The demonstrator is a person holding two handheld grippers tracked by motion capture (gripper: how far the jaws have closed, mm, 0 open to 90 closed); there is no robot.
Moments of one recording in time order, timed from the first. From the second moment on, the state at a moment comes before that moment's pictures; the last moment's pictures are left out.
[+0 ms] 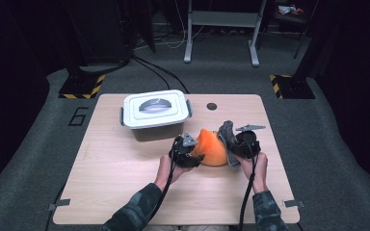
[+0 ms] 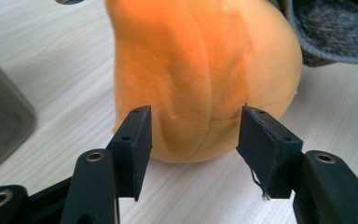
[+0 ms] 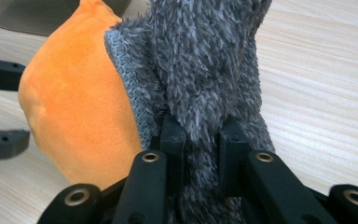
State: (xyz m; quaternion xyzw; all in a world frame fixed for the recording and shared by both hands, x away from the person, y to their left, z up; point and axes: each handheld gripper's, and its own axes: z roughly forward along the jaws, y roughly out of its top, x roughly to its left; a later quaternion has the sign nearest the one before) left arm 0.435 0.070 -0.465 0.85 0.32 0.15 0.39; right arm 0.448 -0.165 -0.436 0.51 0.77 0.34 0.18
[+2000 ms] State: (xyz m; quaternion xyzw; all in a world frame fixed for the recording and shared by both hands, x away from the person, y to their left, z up) left arm 0.425 0.068 -0.466 0.84 0.35 0.14 0.40; right arm 0.452 -0.143 -0.425 0.49 0.78 0.32 0.20
